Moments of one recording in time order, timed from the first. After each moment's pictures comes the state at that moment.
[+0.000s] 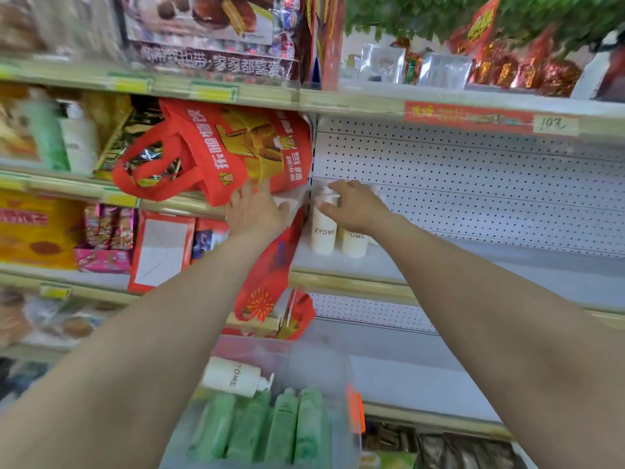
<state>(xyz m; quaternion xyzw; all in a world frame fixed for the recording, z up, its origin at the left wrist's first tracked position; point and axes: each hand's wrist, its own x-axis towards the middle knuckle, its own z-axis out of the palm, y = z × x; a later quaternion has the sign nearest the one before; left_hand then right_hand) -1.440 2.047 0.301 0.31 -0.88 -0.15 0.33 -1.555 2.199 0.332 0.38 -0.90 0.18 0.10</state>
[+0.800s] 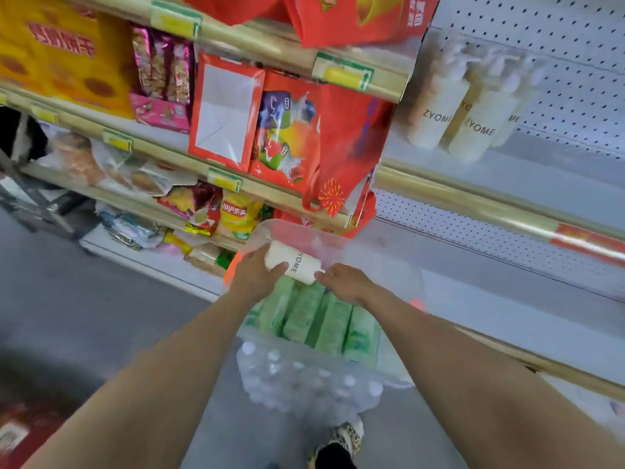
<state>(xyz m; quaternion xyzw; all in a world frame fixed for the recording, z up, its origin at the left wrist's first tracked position) -1.317 1.981 -0.012 0.41 -0.83 -0.38 0.05 -1.464 2.126 0.011 0.37 -0.87 0.08 -0.32</state>
